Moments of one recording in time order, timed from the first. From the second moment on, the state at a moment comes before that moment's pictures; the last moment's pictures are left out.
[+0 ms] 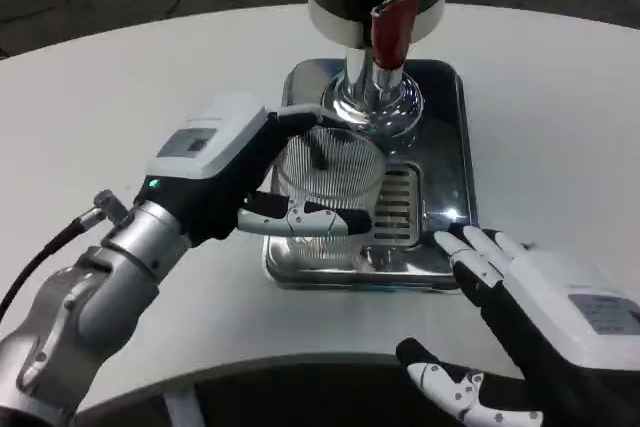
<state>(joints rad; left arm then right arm) -0.67 0.48 -0.16 0.47 0.60 -0.50 0.01 0.18 -0.04 0.17 -1.00 -1.26 0.18 0.82</state>
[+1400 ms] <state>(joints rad) -0.88 0.41 -0.34 0.79 0.75 -0.46 0.34 0.20 -0.04 0.03 -1.03 -1.17 0.12 0.86</state>
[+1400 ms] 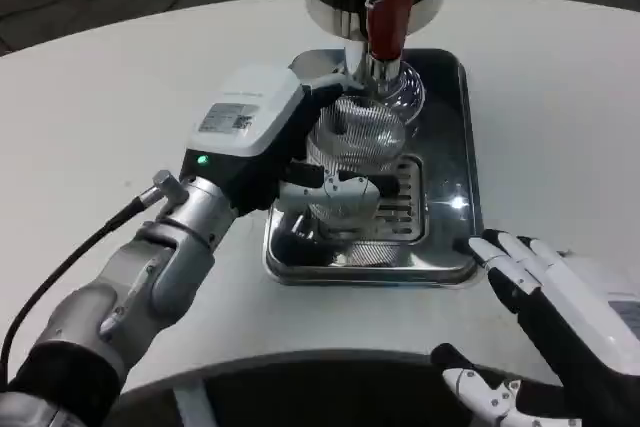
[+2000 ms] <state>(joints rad) -0.87 0.42 -0.33 0.75 0.74 -0.46 0.33 0.22 -0.04 0.03 -1.03 -1.15 0.12 0.86</state>
